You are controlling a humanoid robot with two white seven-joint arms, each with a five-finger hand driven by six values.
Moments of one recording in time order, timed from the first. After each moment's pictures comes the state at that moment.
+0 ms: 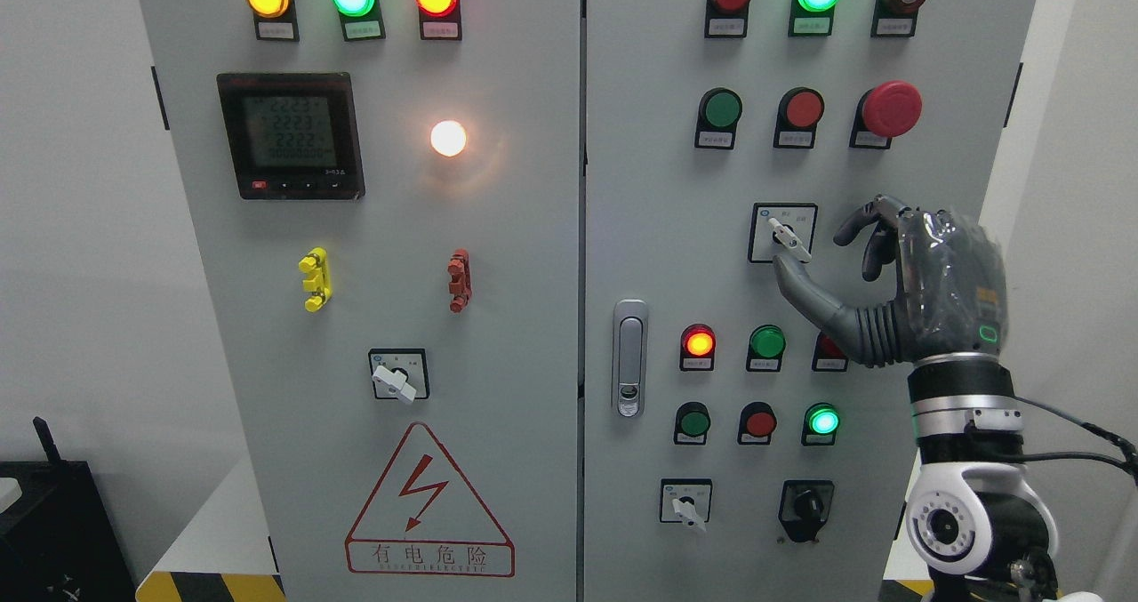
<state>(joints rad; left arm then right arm) -0.04 -0.09 0.00 0.04 -0.10 -0.09 0.00 -0.69 -0.06 0.00 -1.81 0.99 0.19 0.06</state>
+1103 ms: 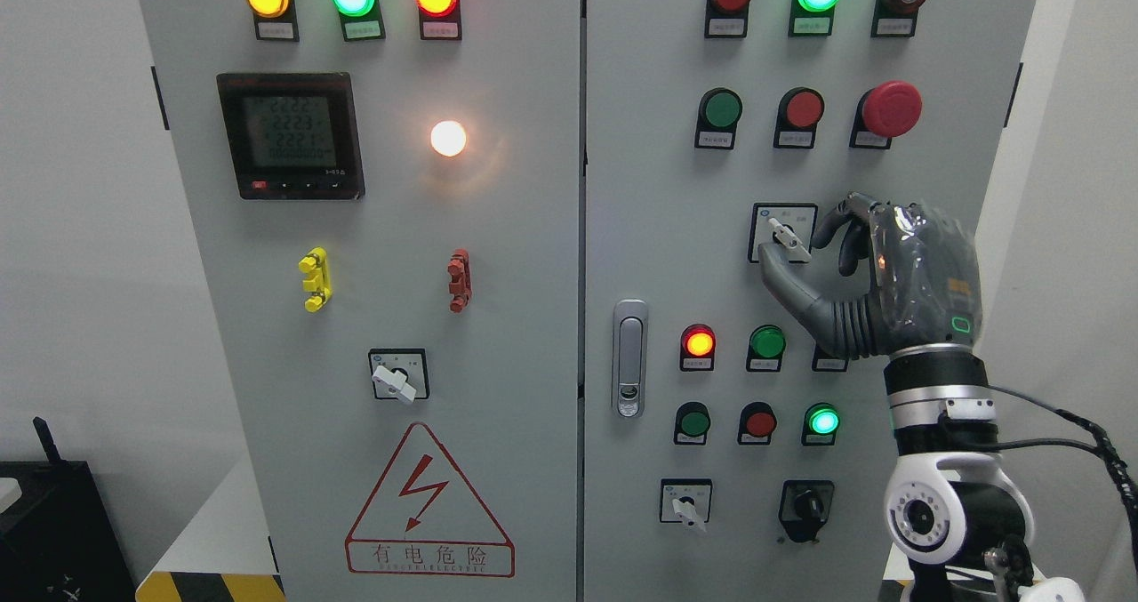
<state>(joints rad) -0.04 -0.09 0.00 0.04 -0.10 -0.09 0.00 -0.71 -0.06 0.05 -1.79 1.00 0.20 0.06</state>
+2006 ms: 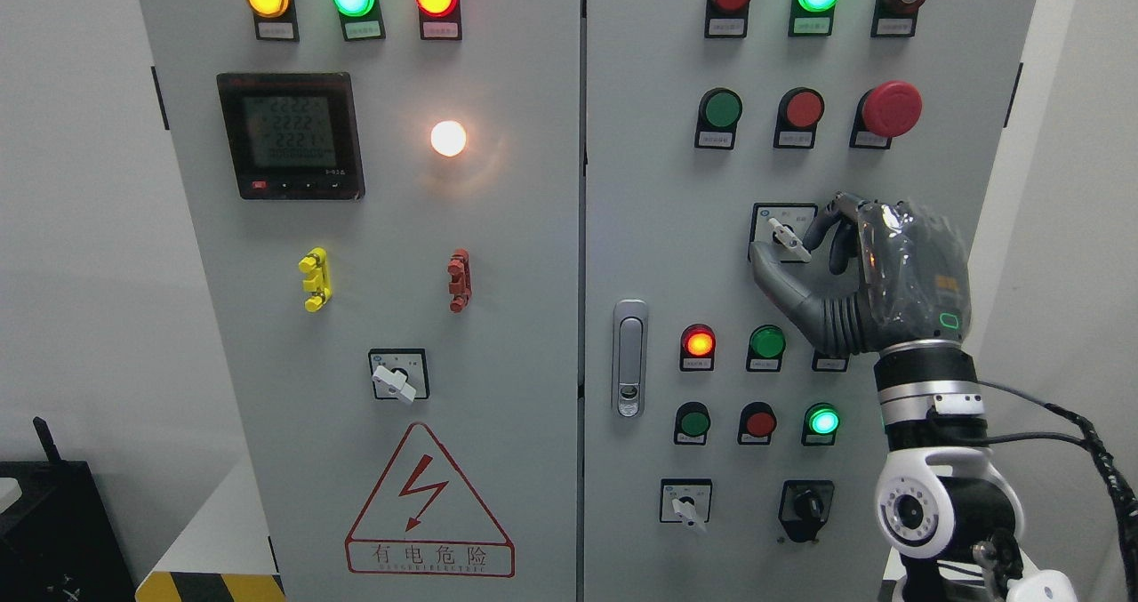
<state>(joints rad) -0.04 -0.09 0.00 0.04 -0.10 -0.09 0.00 -0.72 -0.06 0.06 -1.78 1.01 0.21 0.06</state>
